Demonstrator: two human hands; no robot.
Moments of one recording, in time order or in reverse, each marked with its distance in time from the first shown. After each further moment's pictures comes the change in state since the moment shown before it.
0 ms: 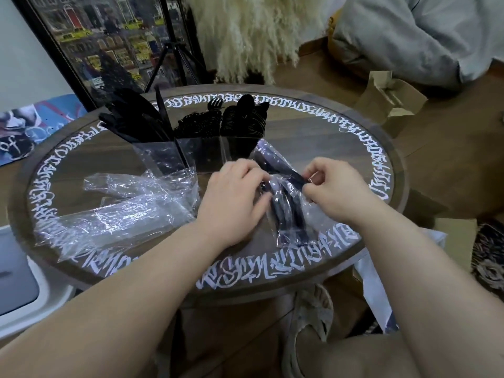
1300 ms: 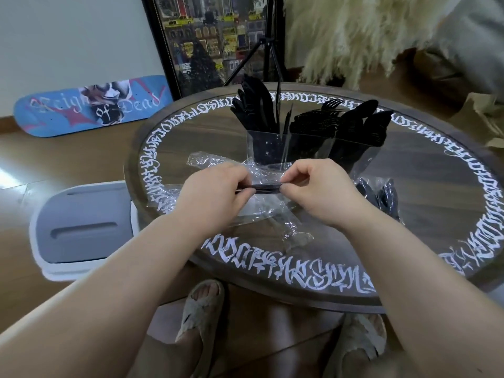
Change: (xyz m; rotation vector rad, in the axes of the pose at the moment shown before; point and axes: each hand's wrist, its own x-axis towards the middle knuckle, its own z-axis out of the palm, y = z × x) left_hand -0.083 -0.115 -0.096 0.087 -0.060 -0.362; right_hand -0.004 -0.132 0.110 0.078 -0.201 -0.275
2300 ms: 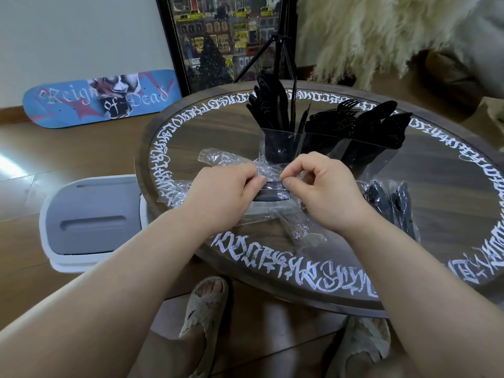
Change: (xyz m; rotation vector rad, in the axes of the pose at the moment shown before) left_hand -0.002 -0.005 -0.007 -0.066 -0.033 -0.038; right_hand 0.001 -0.005 0.017 0.102 0.075 -0.191
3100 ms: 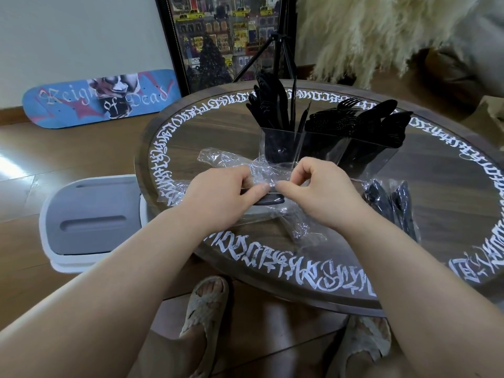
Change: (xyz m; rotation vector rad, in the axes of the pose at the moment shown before) left_hand 0.002 -0.005 0.004 0.030 -0.077 -0.116; right_hand 0.003 0.000 0.003 -0.178 -0.030 0.154
